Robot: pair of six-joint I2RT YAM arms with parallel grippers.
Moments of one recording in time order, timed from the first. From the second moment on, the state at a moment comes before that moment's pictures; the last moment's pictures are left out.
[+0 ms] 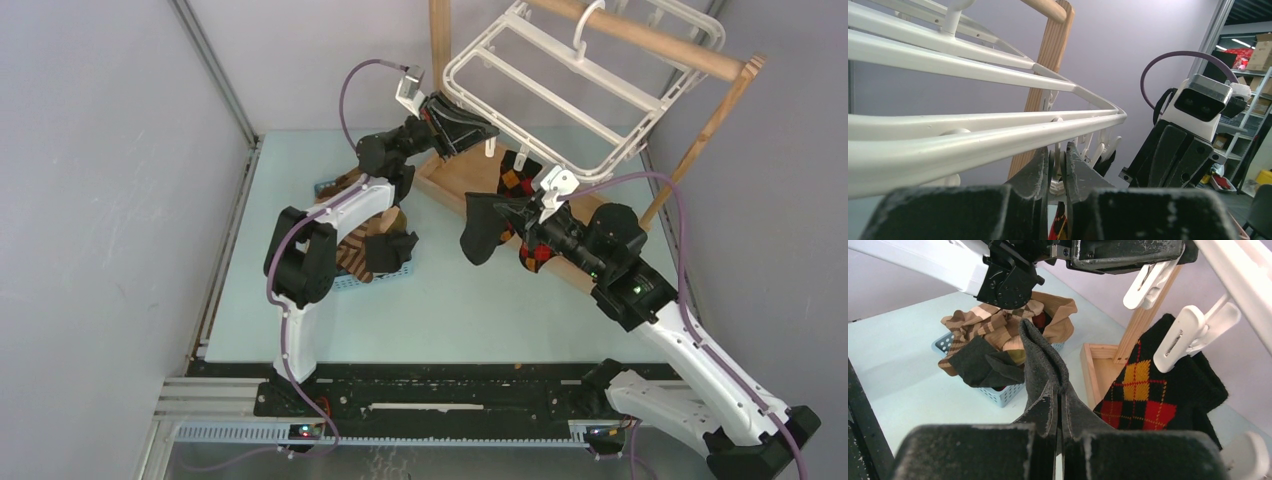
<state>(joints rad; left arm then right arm) -0.52 2.06 1.66 1.40 0.86 -1.16 0.62 0.86 0.94 -0.06 -0.21 -0.16</state>
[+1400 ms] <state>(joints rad) -0.52 2.07 1.76 1.40 0.95 -1.30 0.62 0.97 0.95 0.09 -0.06 -0.02</state>
